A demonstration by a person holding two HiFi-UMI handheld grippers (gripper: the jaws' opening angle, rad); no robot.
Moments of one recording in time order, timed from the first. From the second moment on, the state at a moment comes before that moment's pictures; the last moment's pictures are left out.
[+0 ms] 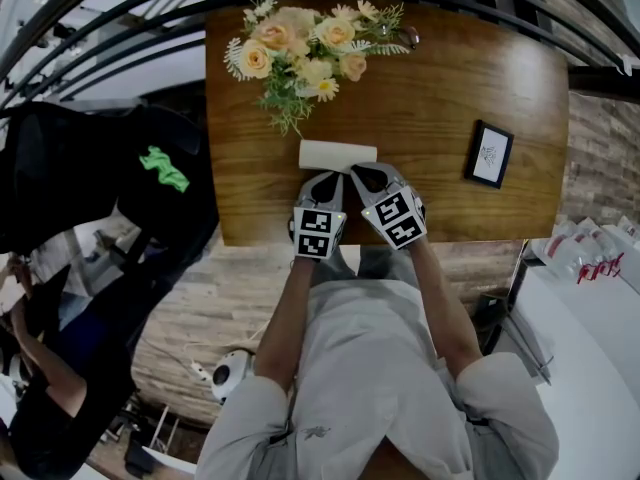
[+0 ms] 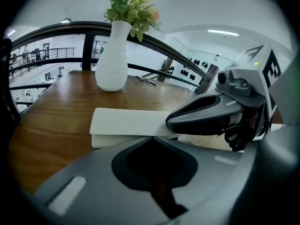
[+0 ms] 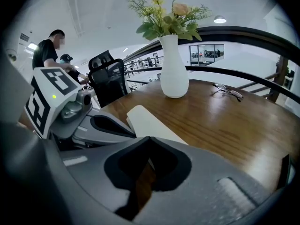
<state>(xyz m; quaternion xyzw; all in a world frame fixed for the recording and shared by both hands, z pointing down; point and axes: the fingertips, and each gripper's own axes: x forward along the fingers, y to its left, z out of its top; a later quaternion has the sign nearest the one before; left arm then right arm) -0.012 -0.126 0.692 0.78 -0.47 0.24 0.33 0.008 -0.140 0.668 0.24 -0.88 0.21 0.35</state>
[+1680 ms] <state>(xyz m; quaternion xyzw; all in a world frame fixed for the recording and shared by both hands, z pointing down) -0.053 -0.158 0.477 0.87 -0.46 0.11 0.11 0.060 -0.157 0.474 0.42 -0.89 0.12 0.14</state>
